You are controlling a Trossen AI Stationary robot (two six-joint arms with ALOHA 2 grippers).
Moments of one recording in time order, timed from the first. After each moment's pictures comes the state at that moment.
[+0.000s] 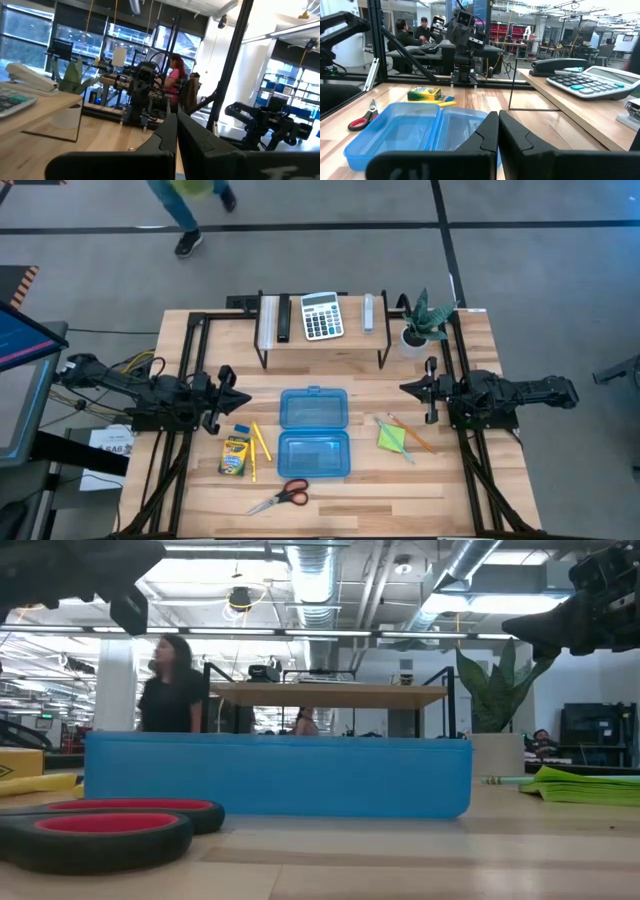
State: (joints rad) left arm -0.26 0.41 0.05 0.59 -0.21 -0.22; right arm 0.06 0.01 0.01 0.04 0.16 -0.08
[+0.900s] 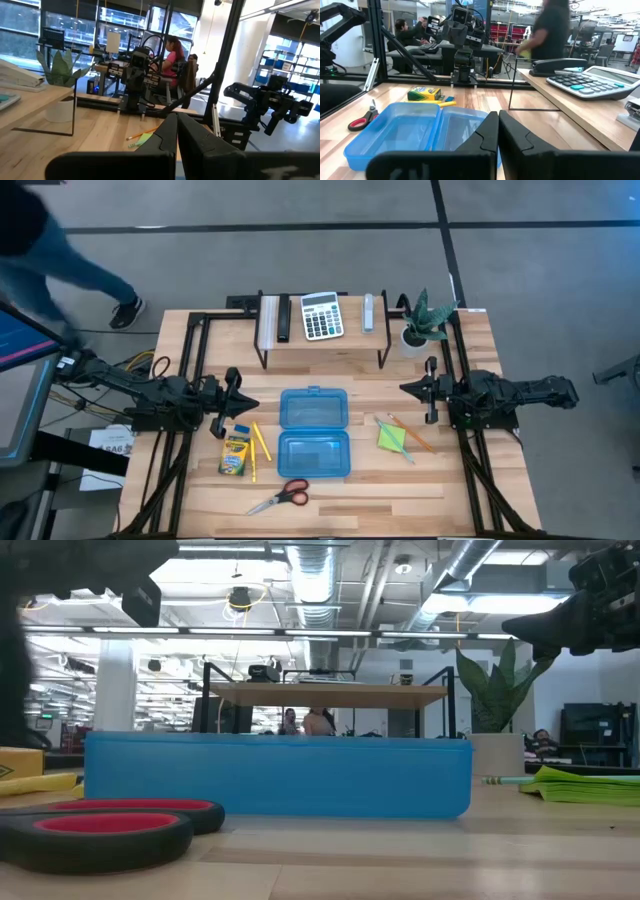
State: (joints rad) left arm -0.26 0.56 0.13 0.59 -0.17 -0.18; right arm 0.06 0.01 0.01 0.04 0.16 -0.08
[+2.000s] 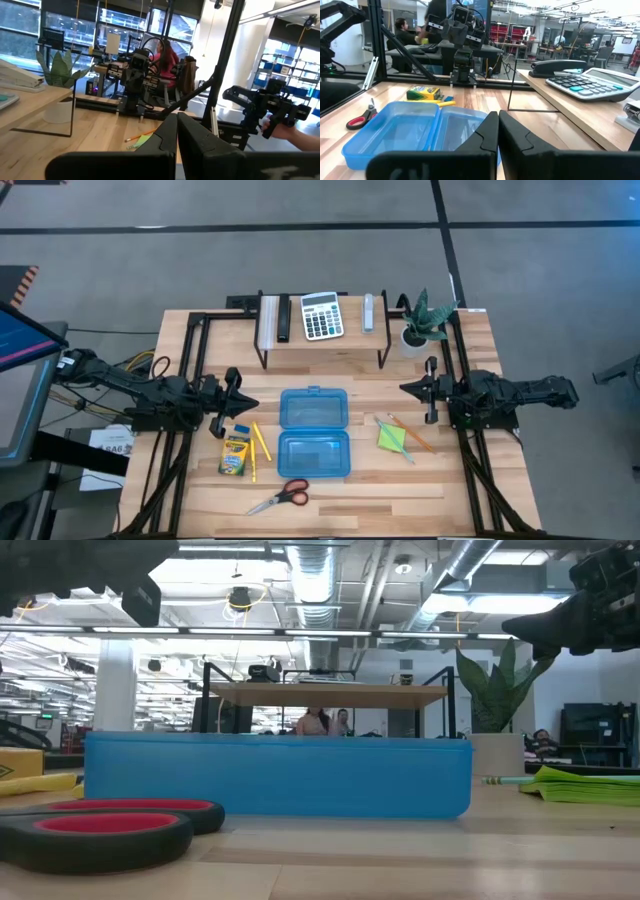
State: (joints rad) left arm -0.26 0.56 0.13 0.60 -0.17 -0.19; right arm 0.06 0.01 0.01 0.04 0.16 -0.09
